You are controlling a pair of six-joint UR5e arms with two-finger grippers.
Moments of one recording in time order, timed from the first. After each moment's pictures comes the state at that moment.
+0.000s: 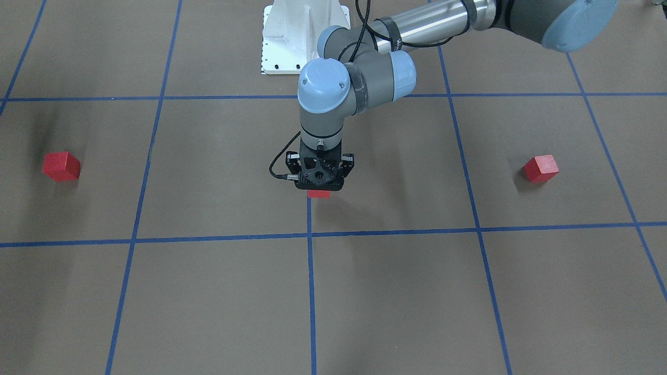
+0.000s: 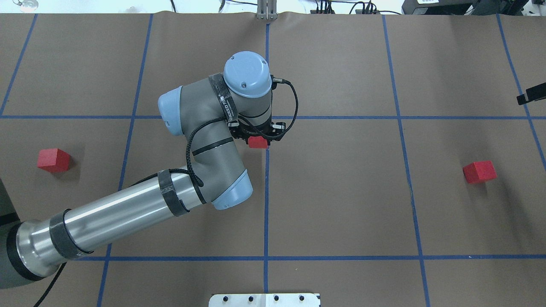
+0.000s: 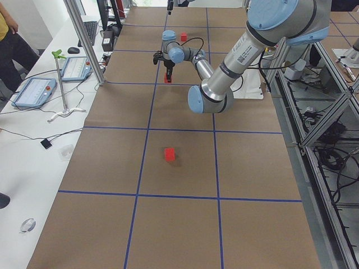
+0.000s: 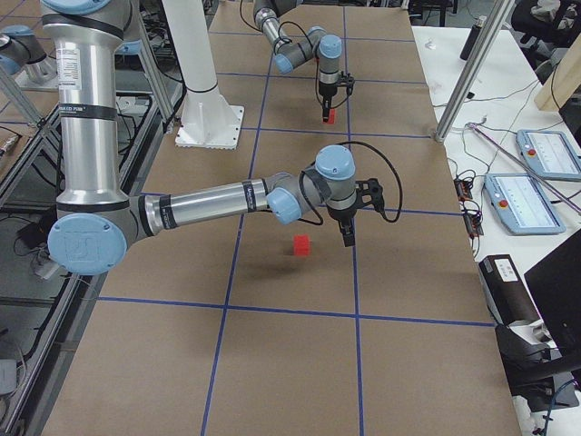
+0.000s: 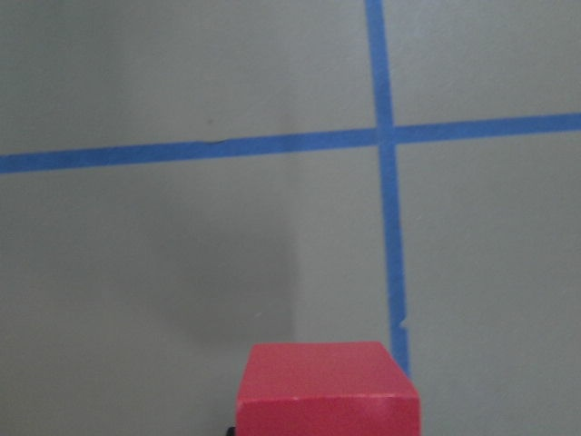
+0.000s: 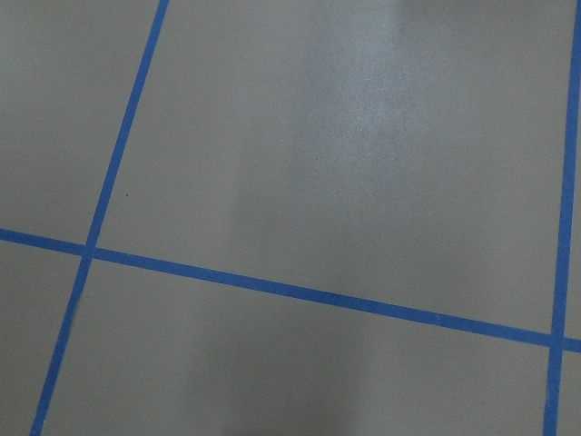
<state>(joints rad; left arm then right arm) -0.57 -2.52 -1.30 -1.65 -1.93 -1.10 1.32 -1.58 1.78 -1.21 2.31 0.39</state>
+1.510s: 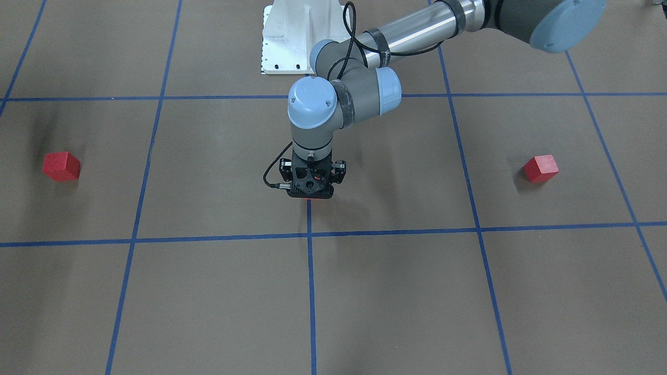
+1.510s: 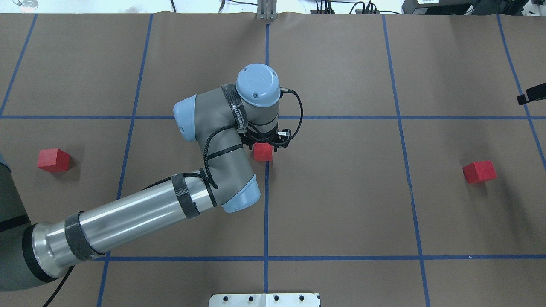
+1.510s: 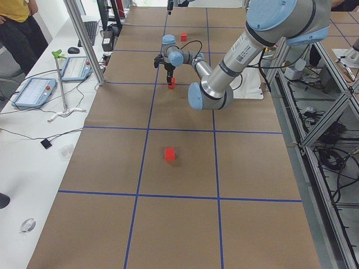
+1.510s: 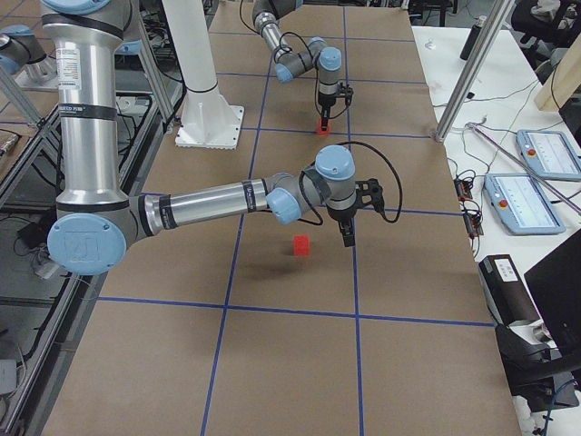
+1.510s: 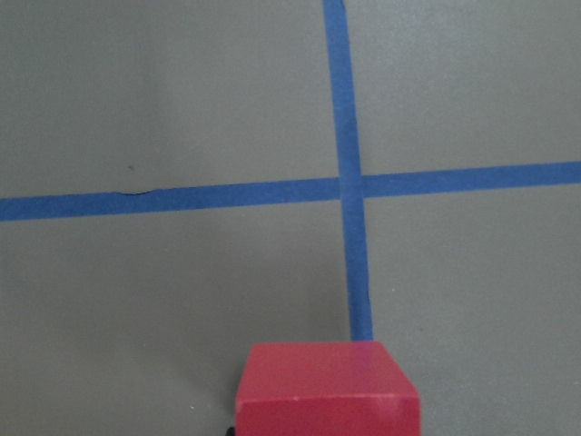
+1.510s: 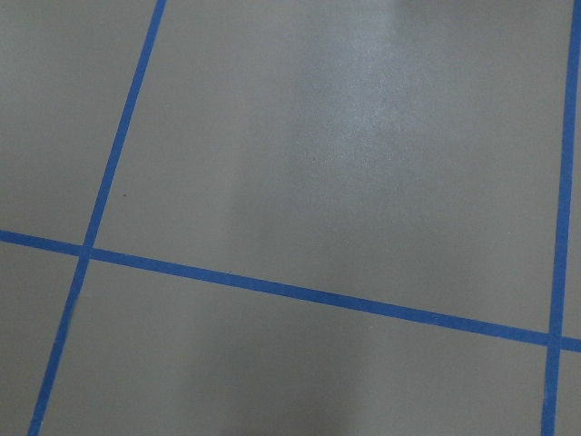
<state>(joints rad) -0.54 -2.55 -1.23 -1.68 -1.93 -1.10 1.32 -1.58 1.78 -1.21 2.31 0.39</state>
